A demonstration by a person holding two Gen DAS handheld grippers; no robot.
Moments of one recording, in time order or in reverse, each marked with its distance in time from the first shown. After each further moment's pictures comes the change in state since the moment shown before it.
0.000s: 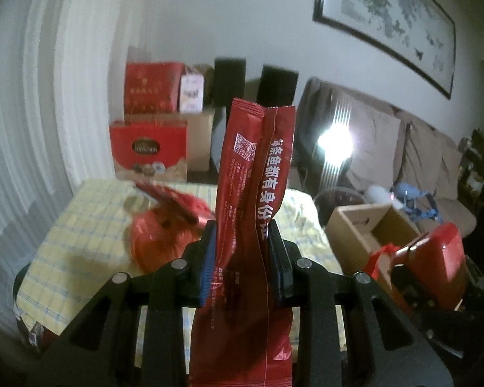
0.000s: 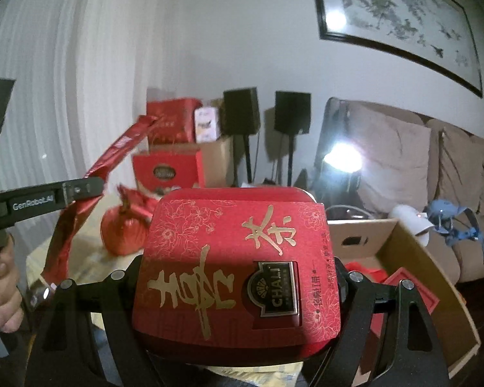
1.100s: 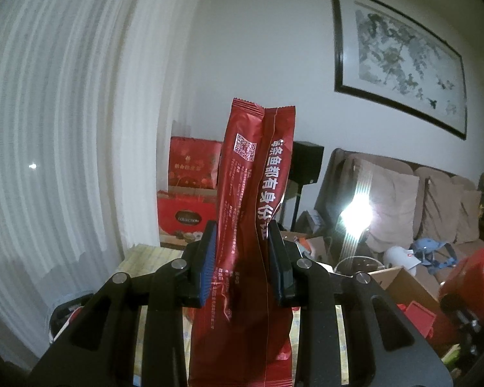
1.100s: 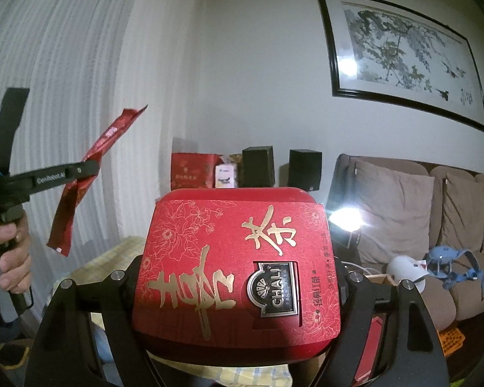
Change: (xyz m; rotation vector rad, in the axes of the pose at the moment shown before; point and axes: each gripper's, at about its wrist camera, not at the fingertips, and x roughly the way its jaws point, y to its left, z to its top) left arm -0.099 0.014 0.049 -0.011 -0.266 0.138; right arm -0.097 0.007 0.051 -0.065 -0.204 0.075
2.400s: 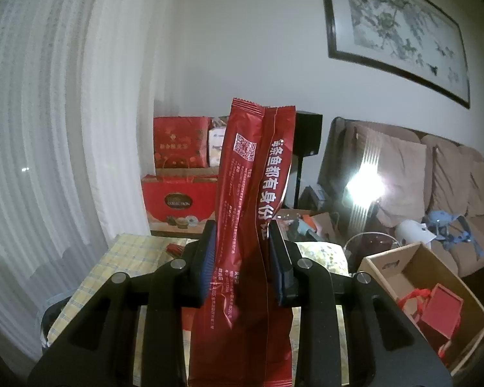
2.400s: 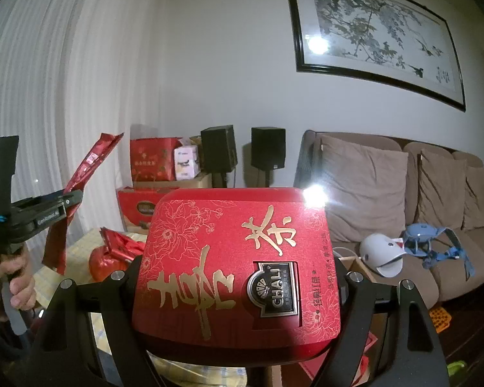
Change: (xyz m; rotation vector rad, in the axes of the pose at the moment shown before) left arm 0.082 -0.049 -0.042 0.079 0.082 0.015; right arm 0.025 -0.069 -0.011 0.062 0.092 -0.126
